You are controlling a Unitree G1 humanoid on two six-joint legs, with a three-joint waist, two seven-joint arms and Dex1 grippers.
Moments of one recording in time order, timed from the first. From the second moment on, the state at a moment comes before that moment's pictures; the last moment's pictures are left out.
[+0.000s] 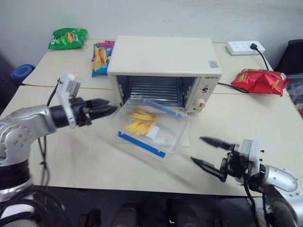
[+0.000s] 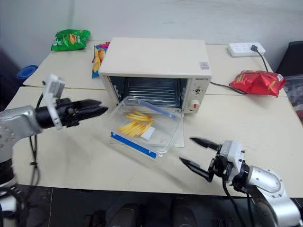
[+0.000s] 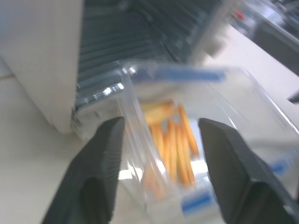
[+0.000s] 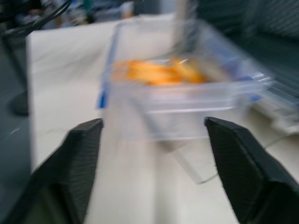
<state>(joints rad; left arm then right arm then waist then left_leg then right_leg) -0.35 0.94 0.27 -0.21 -0.71 0.81 -1.05 0.25 -0.81 -0.11 -0.59 0.67 0.24 0.96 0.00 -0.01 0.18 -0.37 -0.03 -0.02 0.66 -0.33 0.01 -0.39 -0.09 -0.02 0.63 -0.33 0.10</state>
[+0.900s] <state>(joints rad) -0.51 0.36 -0.04 0.16 -0.23 0.22 -0.71 -0.53 -0.43 0.15 -0.01 0.22 0.24 0.65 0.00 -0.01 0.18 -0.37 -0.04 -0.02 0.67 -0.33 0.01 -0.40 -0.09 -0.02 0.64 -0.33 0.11</state>
